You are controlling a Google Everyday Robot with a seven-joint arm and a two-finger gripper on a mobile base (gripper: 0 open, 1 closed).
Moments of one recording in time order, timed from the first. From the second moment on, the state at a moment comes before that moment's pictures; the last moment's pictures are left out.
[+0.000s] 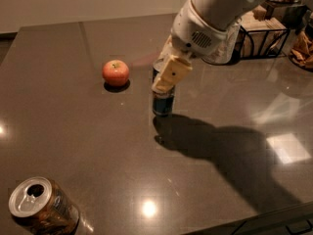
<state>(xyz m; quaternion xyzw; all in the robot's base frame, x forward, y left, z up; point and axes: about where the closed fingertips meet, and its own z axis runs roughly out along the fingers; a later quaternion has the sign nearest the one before) 0.501 -0.032 0.959 -0.64 0.72 0.14 0.23</state>
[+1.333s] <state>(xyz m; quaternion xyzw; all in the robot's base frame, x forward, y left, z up) 0.597 0.029 0.955 -0.64 0.73 0.12 0.22</state>
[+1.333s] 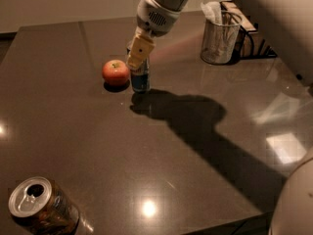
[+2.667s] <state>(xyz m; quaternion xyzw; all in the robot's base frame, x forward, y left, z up) 0.610 0.048 0.937 -0.64 0.73 0.10 0.22</state>
